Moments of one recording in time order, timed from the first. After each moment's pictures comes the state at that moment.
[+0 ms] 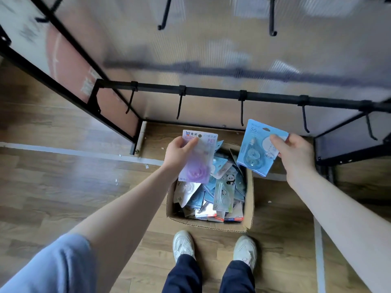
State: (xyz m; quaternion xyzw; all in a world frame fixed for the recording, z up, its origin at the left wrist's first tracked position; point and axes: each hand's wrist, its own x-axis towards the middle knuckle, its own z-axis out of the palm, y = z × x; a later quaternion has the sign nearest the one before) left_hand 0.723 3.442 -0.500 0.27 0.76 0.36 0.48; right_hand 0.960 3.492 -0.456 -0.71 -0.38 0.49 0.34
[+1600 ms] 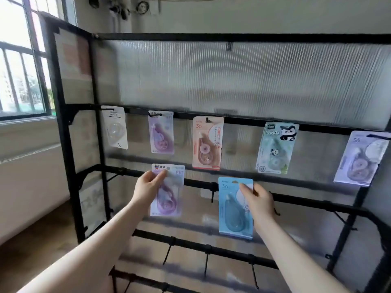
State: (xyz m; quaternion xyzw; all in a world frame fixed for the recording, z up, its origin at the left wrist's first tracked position) left_hand 0.715 3.471 0.045 0.39 0.60 0.65 0.25; right_hand 0.970 3.531 0.037 -0.46 -0.54 0.41 0.58
